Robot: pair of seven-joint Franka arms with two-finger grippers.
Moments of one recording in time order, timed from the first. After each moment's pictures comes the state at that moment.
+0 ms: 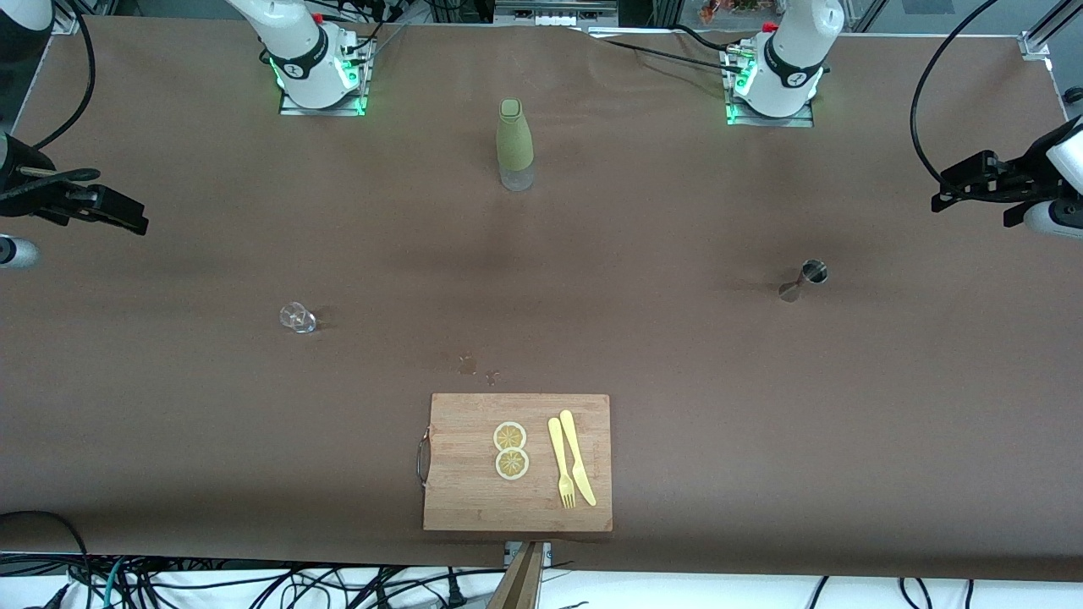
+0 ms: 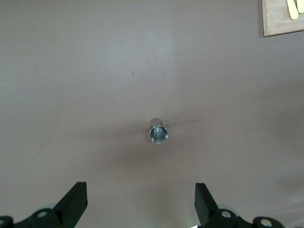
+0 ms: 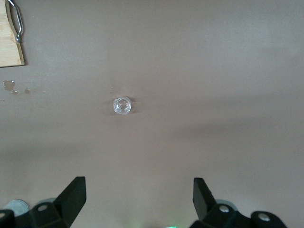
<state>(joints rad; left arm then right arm) -0.05 0.04 0.12 -1.57 -0.06 1.51 0.22 -0.03 0.17 0.07 -1.37 -0.07 1.44 0.13</state>
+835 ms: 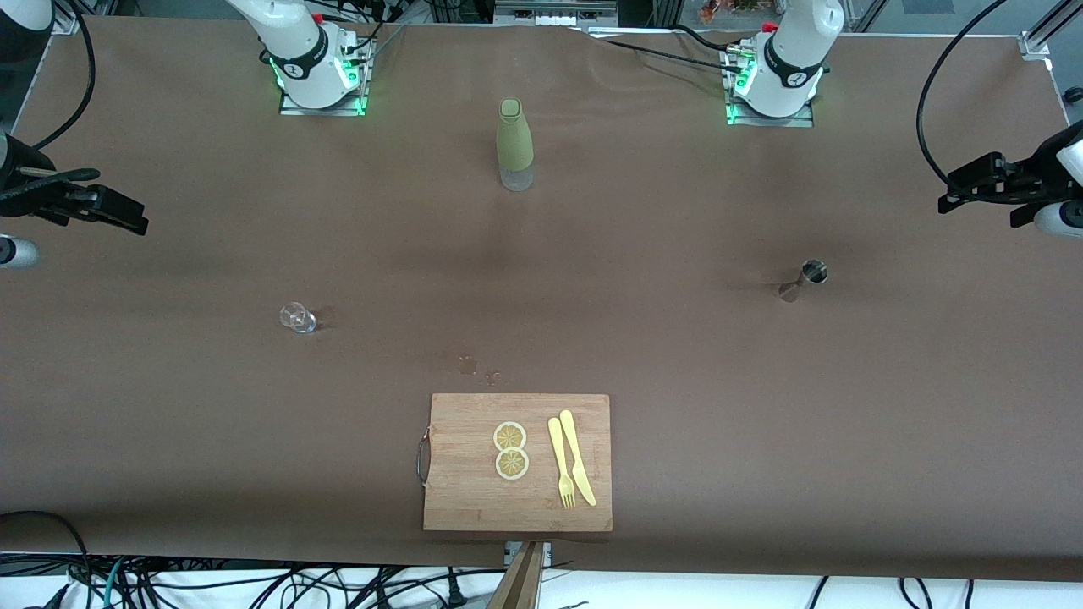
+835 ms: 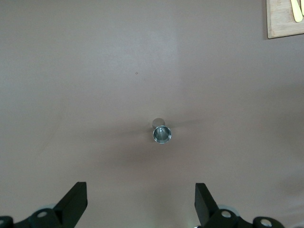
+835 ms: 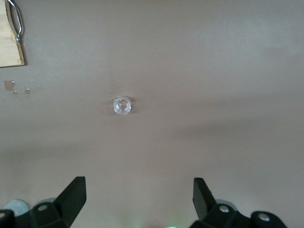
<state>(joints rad) -0.04 0.04 0.12 -1.57 -0.06 1.51 0.22 -0.03 0.17 0.07 -1.37 -0.07 1.44 0.13</state>
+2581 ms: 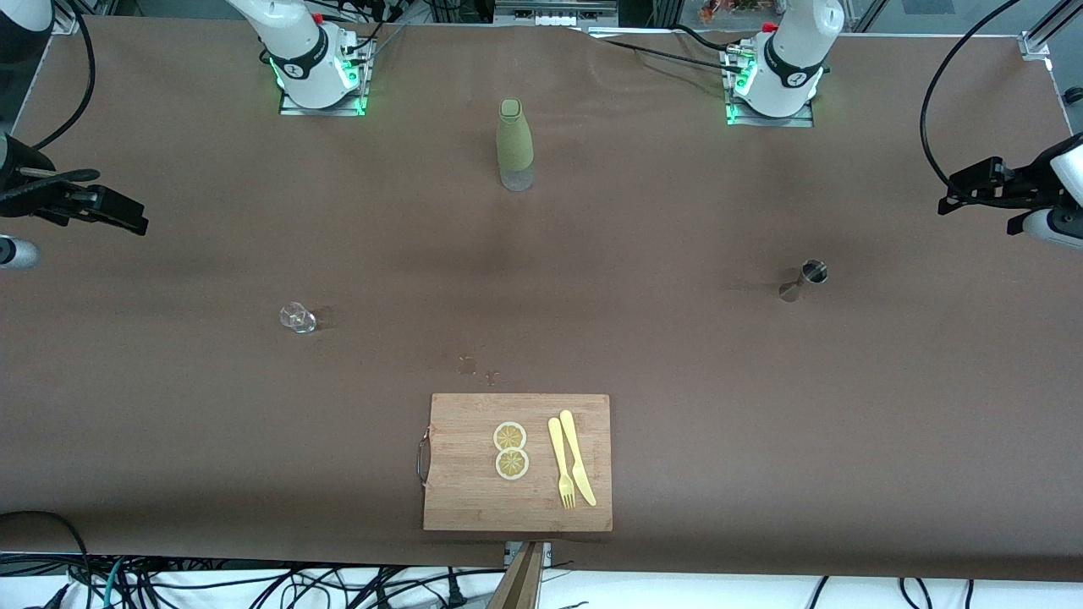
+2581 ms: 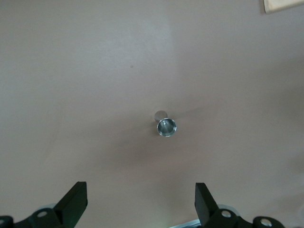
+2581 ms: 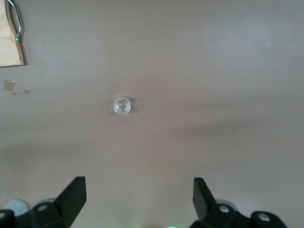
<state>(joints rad) 0.00 0.07 0.12 -1.59 -0.07 1.51 0.41 -0.04 0.18 0.07 -1.37 -0.07 1.44 0.12</state>
